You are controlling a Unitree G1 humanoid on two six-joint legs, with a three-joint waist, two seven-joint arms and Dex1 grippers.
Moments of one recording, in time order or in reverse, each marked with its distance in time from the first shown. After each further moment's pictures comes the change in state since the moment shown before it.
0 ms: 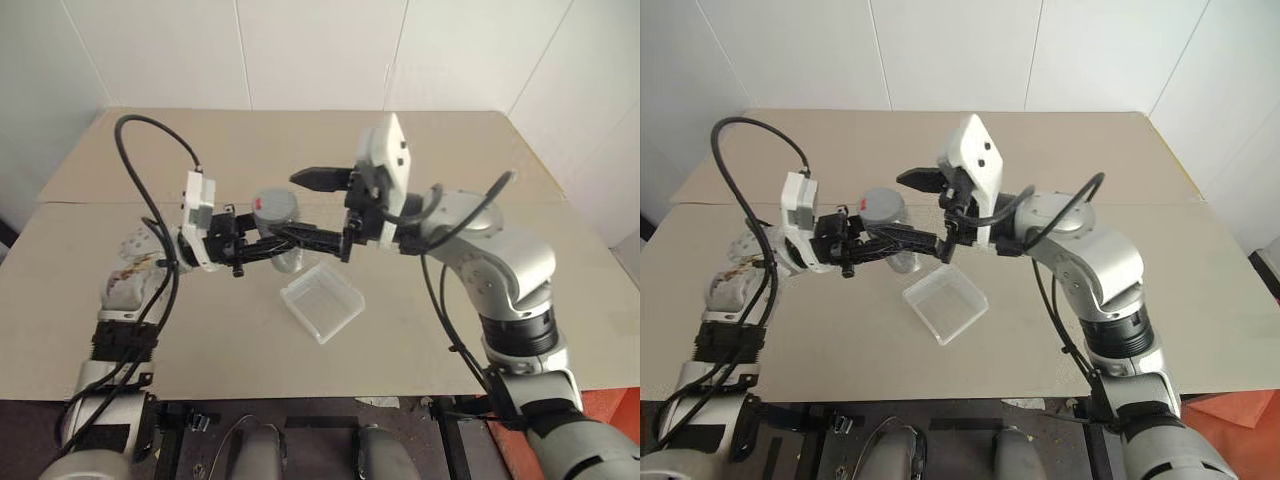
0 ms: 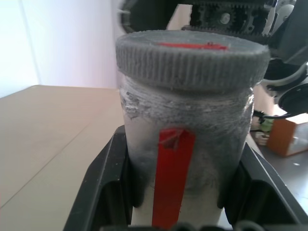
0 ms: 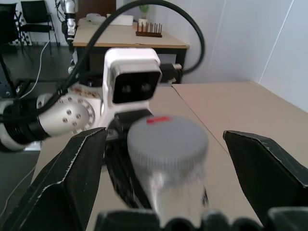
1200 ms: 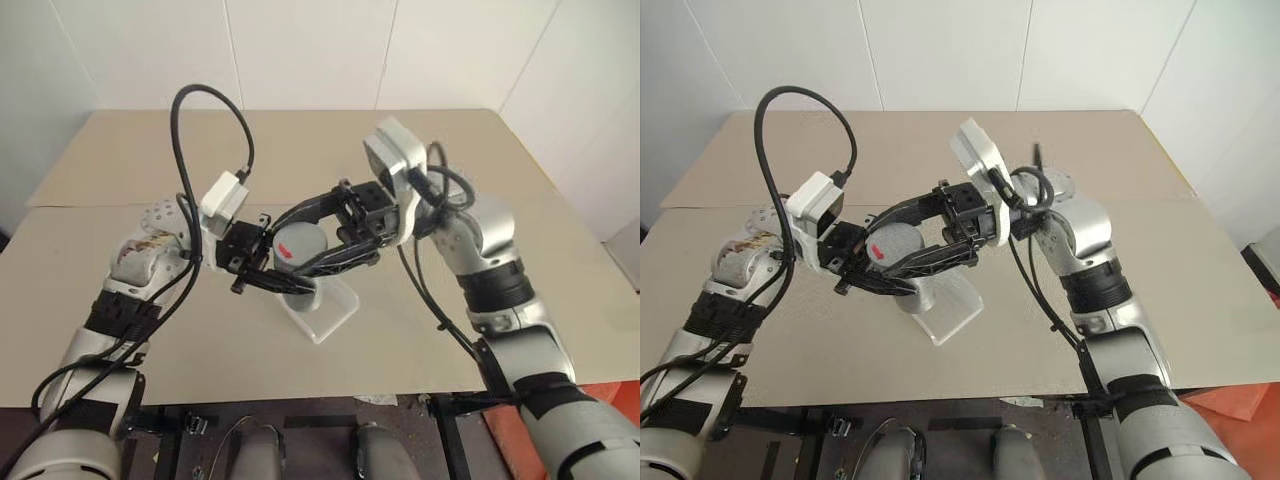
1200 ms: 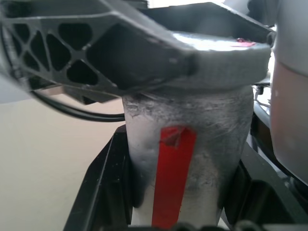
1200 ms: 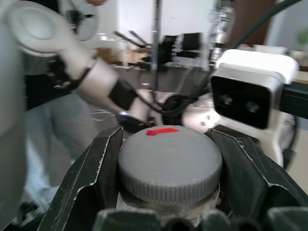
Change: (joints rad) left arm -0.139 0.157 -0.264 -0.047 -0.188 0.013 -0.253; right arm -0.206 0.032 0.091 0.549 0.110 -0.354 0.828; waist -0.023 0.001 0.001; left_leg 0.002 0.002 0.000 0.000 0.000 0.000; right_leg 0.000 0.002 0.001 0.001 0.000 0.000
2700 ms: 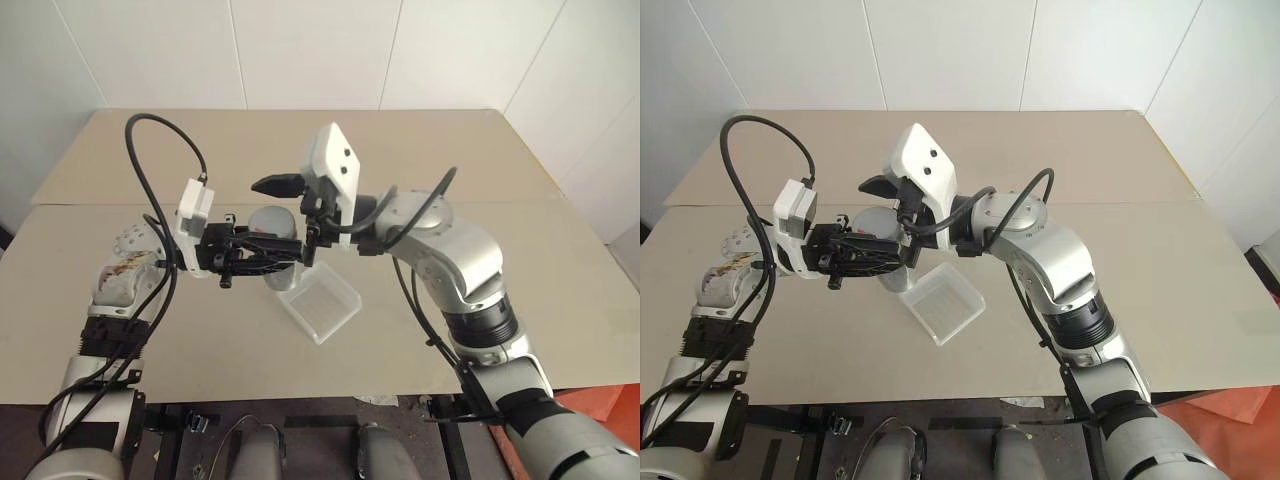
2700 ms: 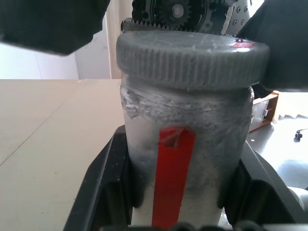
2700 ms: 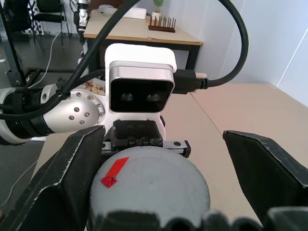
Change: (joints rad) left arm 0.142 -0.080 0.228 0.056 0.156 -0.002 0.118; right arm 0.148 0.083 0.008 -0.435 -0.242 0.286 -0.785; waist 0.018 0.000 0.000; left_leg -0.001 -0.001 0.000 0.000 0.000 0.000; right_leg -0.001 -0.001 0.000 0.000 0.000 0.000
